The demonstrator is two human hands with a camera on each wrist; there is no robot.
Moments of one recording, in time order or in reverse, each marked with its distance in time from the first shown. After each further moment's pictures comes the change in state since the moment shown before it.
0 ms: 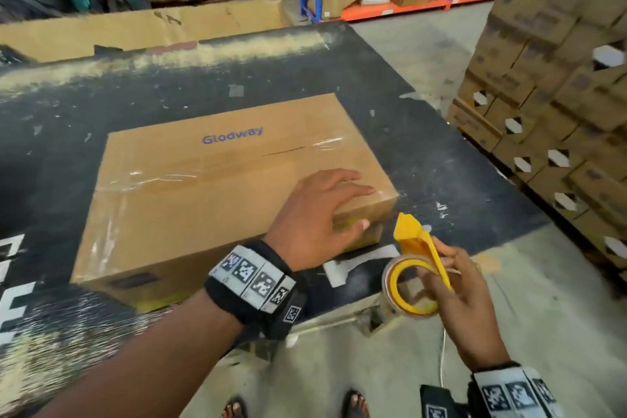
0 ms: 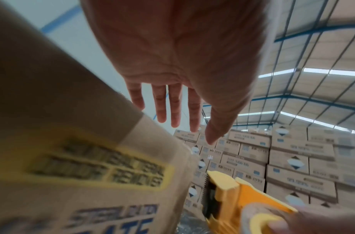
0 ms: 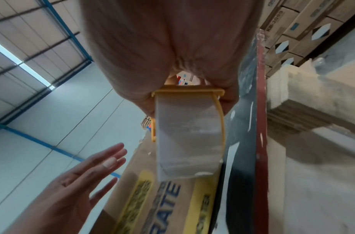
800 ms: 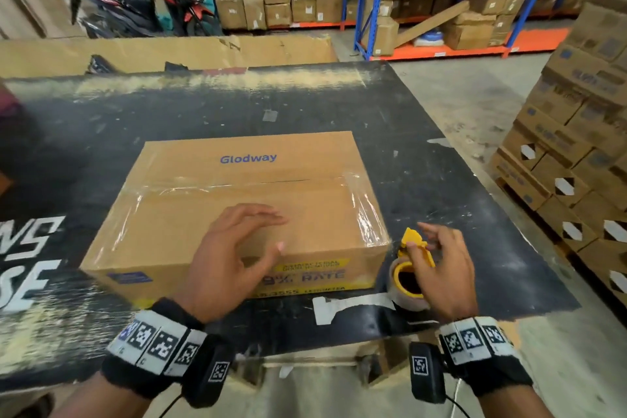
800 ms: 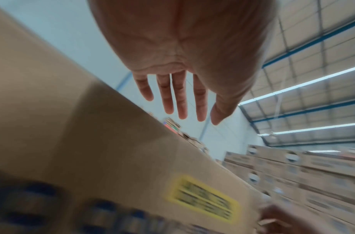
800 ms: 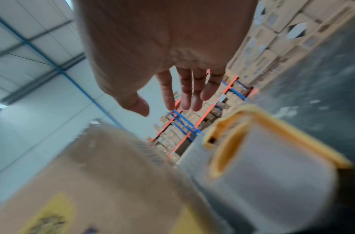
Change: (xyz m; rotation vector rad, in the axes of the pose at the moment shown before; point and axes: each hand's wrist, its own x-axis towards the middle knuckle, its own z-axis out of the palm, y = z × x) left_hand -0.061 -0.006 -0.039 0.006 0.333 -0.318; right_hand 0.136 -0.015 0.002 -0.335 -0.047 -0.291
